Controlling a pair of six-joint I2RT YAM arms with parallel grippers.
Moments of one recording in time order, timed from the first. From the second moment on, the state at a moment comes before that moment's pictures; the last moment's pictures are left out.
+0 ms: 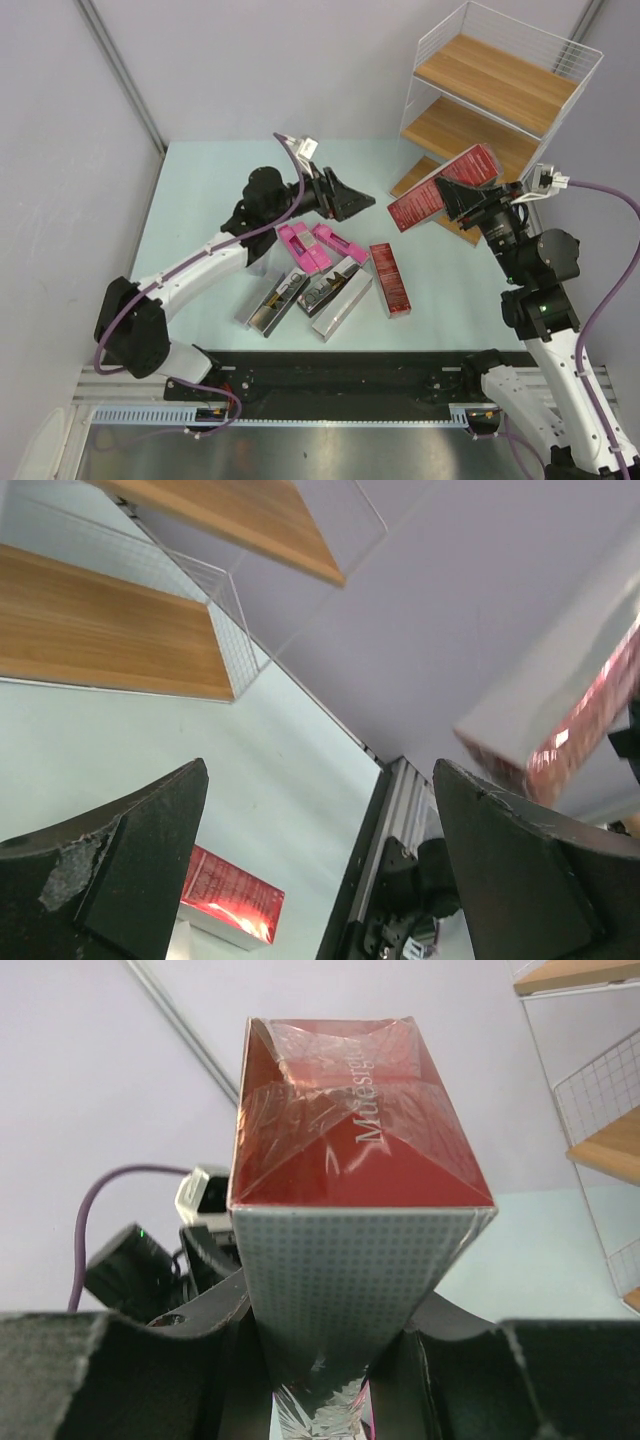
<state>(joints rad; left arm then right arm) -0.62 1.44 1.10 0.38 0.50 -0.71 0.29 0.66 0.91 0.10 -0.18 0.66</state>
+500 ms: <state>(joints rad) -0.76 1.46 1.08 0.74 0.78 -0.70 0.28 0.78 0.91 0.29 -0.23 0.81</state>
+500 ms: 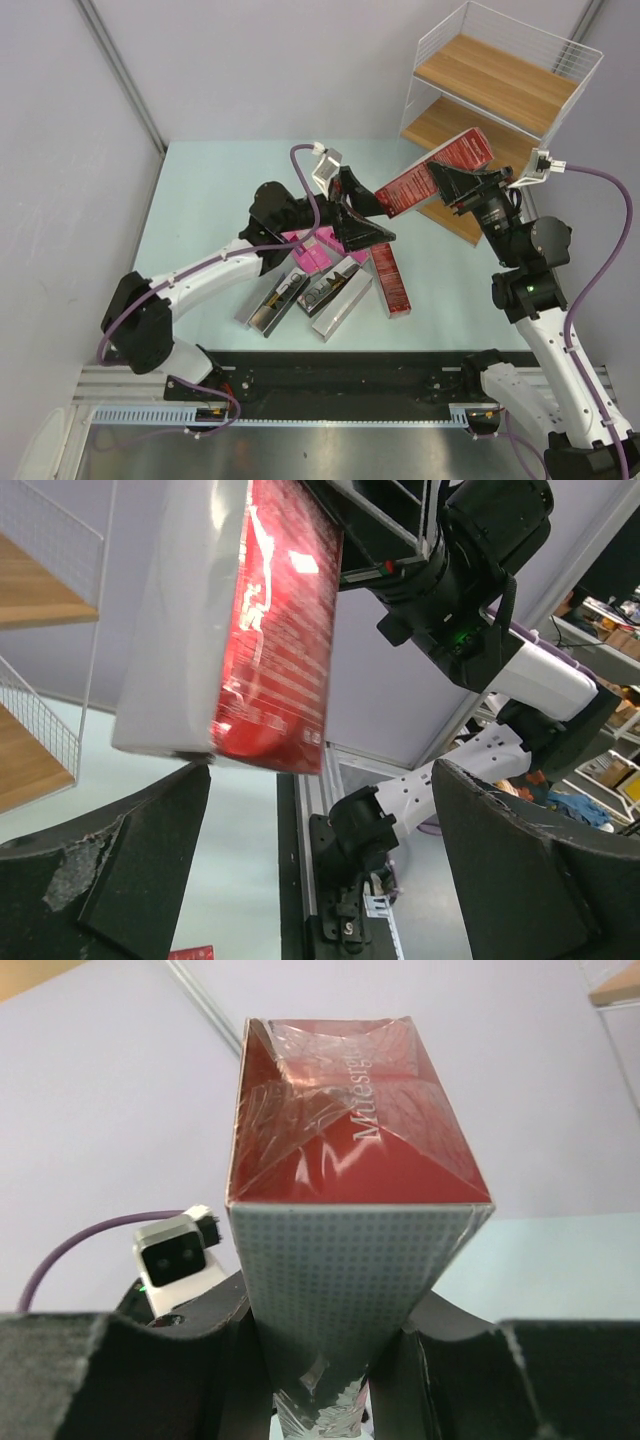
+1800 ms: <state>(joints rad) -0.69 1.55 1.09 1.02 0.75 -0.96 0.28 0.67 0.90 0.18 -0.18 0.79</state>
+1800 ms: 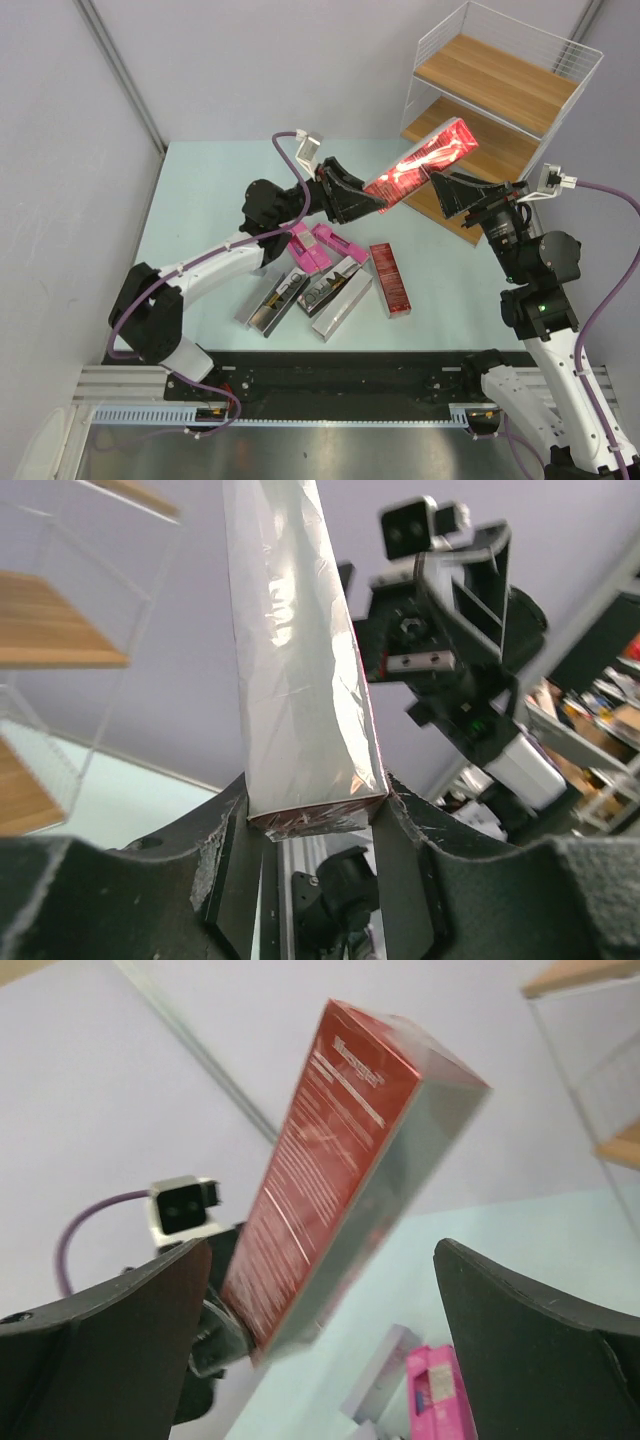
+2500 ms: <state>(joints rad) -0.65 1.58 1.39 0.49 0.64 -0.81 0.30 0.59 0.90 -0.44 0.28 0.60</state>
